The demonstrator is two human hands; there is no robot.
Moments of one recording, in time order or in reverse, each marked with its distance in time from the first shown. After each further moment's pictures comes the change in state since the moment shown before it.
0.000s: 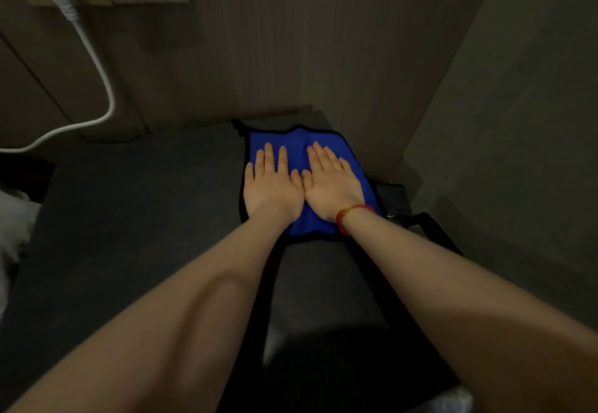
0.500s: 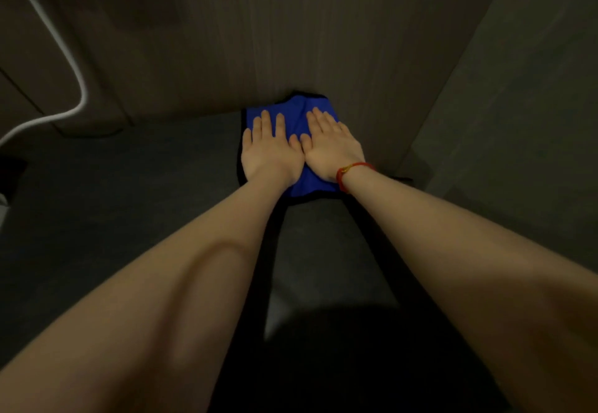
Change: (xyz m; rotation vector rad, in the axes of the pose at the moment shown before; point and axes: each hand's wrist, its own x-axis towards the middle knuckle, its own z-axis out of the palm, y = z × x) left_hand 0.060 0.005 -0.002 0.027 0.002 -0.009; right_hand 0.068 0.012 -0.003 -0.030 0.005 -0.016
